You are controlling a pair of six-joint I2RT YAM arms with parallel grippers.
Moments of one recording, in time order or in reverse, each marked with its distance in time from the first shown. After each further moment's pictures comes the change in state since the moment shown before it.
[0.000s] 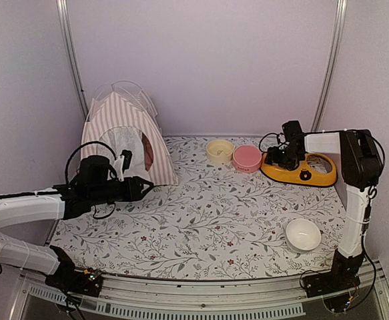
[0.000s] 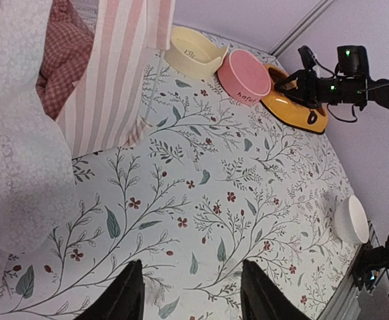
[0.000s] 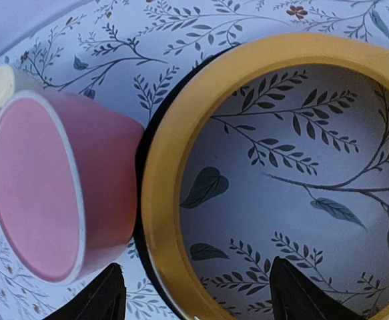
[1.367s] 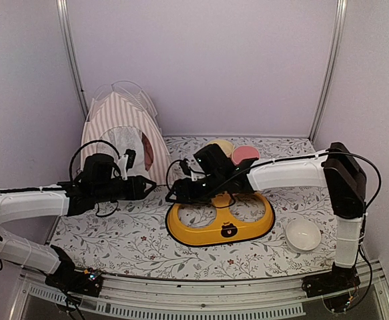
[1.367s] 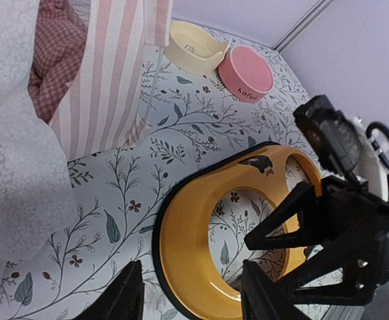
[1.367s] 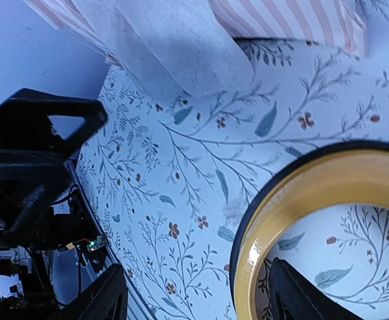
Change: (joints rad) left arm 0.000 0.052 0.034 -0.003 0.001 0.016; right arm 0.780 -0.060 -0.036 0.158 -0.254 0.406
